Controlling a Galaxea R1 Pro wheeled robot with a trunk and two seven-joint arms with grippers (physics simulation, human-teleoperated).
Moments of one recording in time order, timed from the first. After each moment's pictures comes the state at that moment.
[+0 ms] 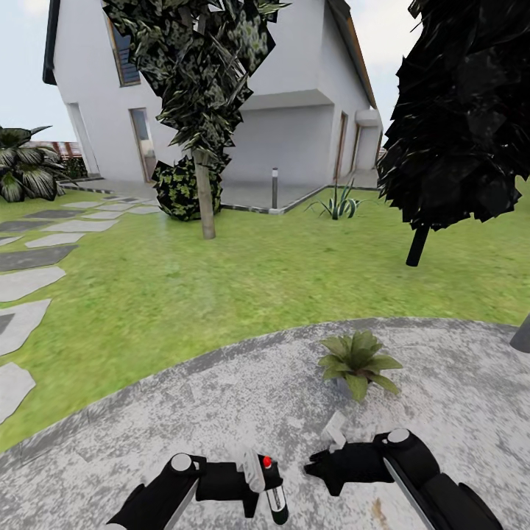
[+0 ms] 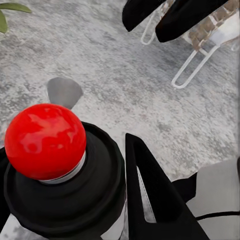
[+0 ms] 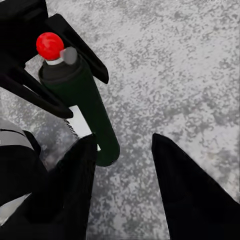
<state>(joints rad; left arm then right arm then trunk) -0.46 -0.04 -0.36 -0.62 -0.02 -0.09 -1.03 -0.28 -0.25 0.35 -1.39 -0.01 0.74 0.81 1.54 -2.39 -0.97</state>
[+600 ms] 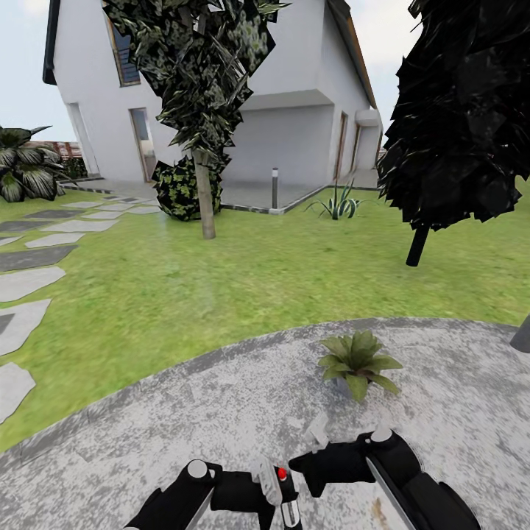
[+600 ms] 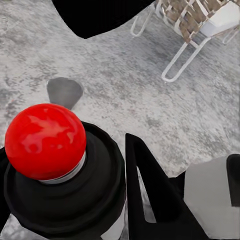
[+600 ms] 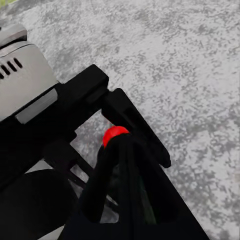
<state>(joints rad) -0.46 -0.10 -0.36 -0.57 -0.08 -0.08 -1.01 -0.29 -0.18 0.38 -1.39 -0.01 0.74 0.81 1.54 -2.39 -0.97</state>
